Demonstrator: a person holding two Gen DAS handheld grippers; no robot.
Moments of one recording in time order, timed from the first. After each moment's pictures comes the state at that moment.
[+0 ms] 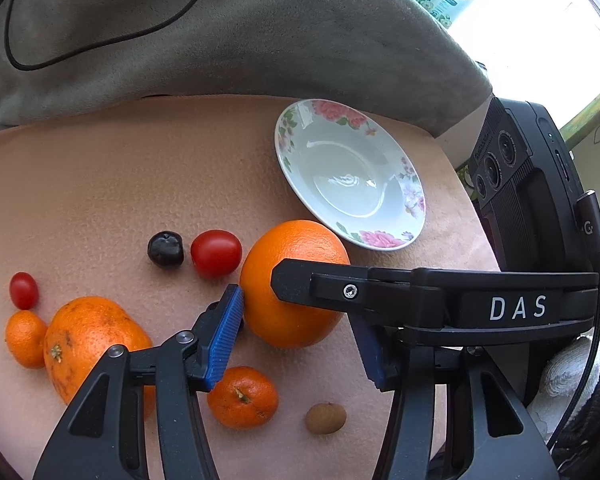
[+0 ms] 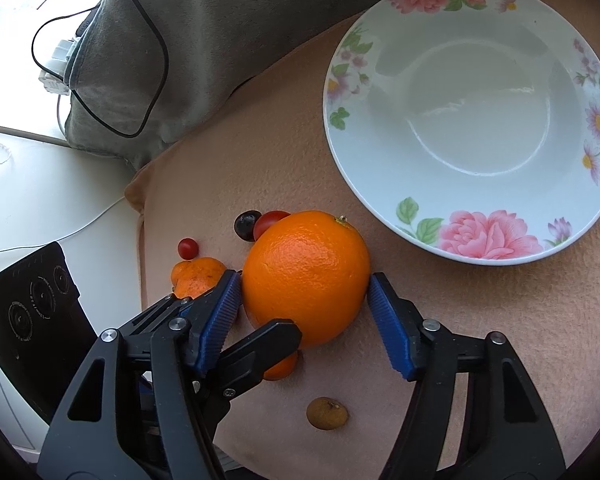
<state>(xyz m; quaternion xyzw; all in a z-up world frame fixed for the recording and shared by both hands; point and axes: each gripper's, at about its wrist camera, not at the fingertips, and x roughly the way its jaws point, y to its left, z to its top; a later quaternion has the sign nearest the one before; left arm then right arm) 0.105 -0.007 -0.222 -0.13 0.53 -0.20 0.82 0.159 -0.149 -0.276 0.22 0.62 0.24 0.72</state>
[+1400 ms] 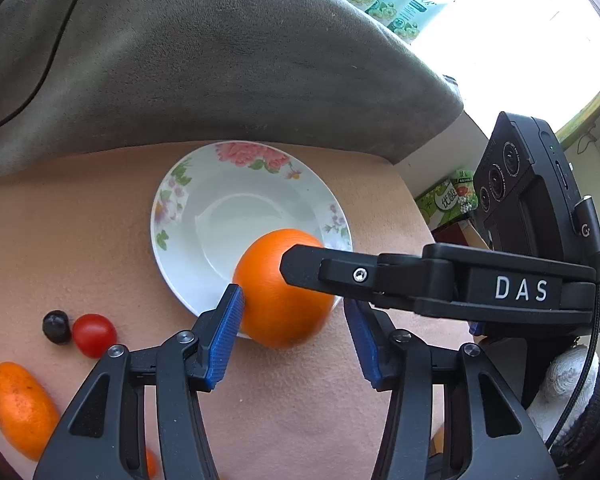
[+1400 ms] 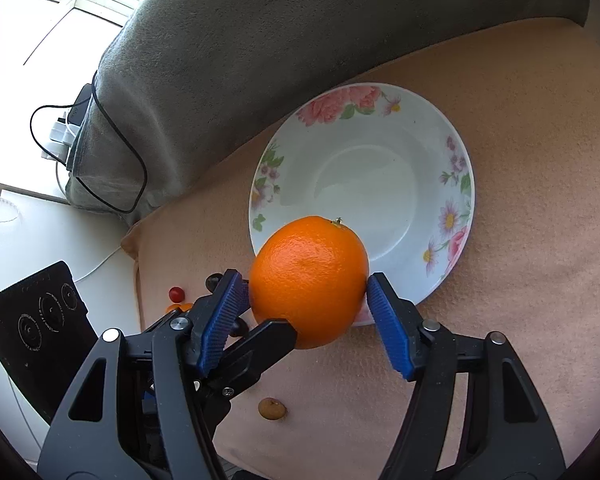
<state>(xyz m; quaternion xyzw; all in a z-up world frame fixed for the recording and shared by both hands) 0.146 -0.083 -0.196 -0.15 0.50 -0.23 0.82 0.195 -0.241 -0.233 0.24 0.59 0.19 0.75</state>
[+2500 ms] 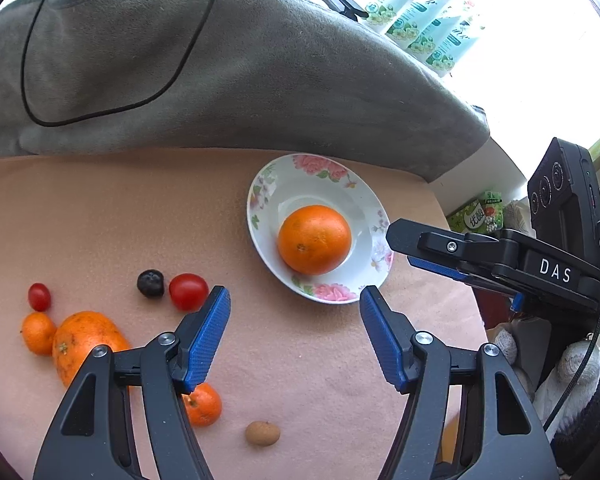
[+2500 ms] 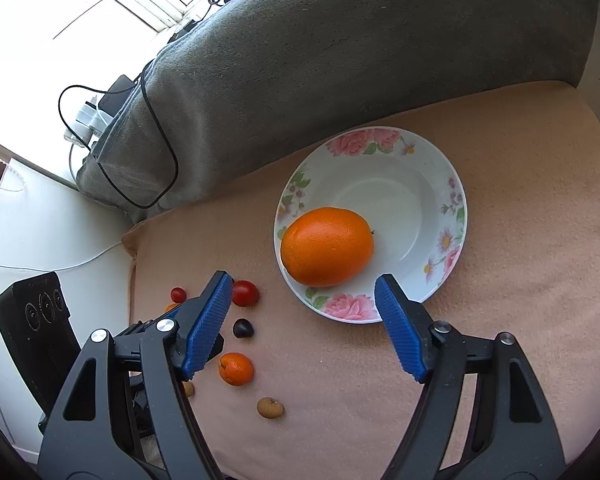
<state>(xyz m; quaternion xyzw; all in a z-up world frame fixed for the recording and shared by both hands) 0.109 -0.029 -0.175 -0.16 0.50 -0.15 0.84 0.168 -0.225 -0.198 0.18 0.55 0.19 0.80</state>
